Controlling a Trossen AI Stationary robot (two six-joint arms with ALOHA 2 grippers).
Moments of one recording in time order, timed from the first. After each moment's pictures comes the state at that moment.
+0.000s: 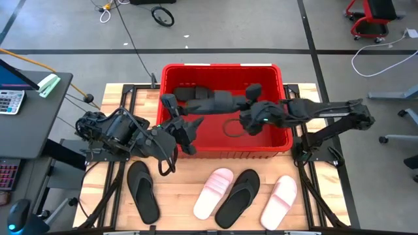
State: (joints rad) left arm -0.43 1.78 2.34 -1.07 -1.11 0.32; right arm 0.04 1.32 1.36 -0.78 0.63 -0.66
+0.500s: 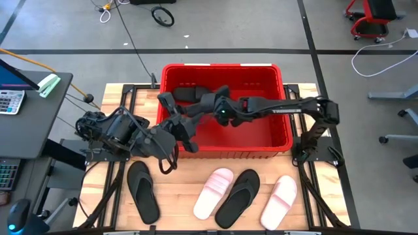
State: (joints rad) left arm -0.42 1.78 2.34 -1.04 -1.15 0.25; right arm -0.18 1.72 1.36 -0.58 0.58 -0.99
